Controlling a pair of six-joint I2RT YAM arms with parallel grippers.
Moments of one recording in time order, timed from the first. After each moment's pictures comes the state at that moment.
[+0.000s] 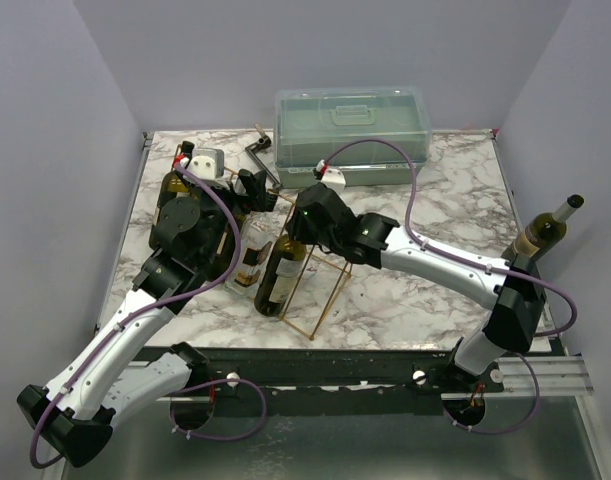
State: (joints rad) left arm -0.59 0.87 0.95 0.04 -0.34 -0.13; right arm 1.01 1.62 1.41 -0.41 0.41 0.80
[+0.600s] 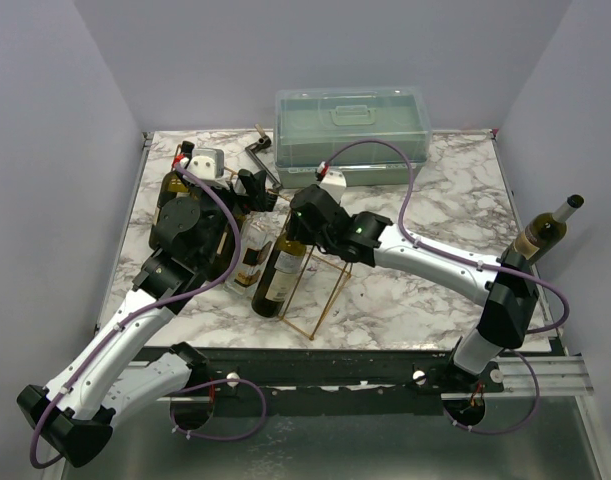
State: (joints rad) left arm -0.59 0.87 0.95 0.04 -0.34 -0.13; right arm 1.01 1.66 1.44 -0.47 0.48 0.86
